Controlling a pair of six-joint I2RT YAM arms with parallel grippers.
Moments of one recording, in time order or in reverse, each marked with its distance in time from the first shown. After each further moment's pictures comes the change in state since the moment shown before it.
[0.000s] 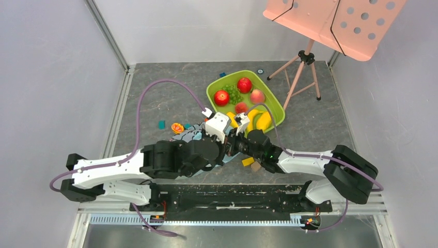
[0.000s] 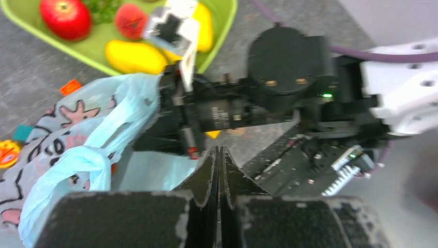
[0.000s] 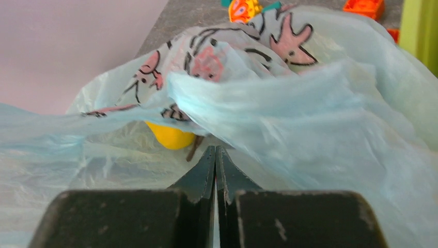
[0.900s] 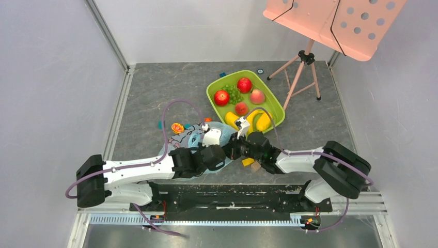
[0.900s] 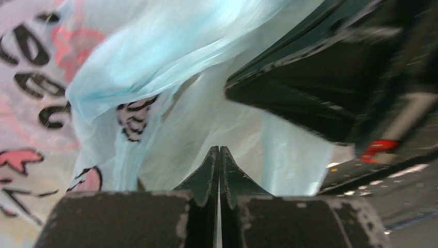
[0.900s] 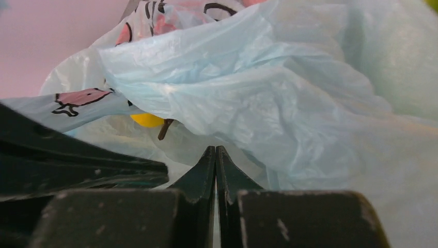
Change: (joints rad) left arm 0.219 0.077 -0.492 0.160 0.060 -0.180; right arm -0.032 0.038 -0.097 0.052 -0.050 0.005
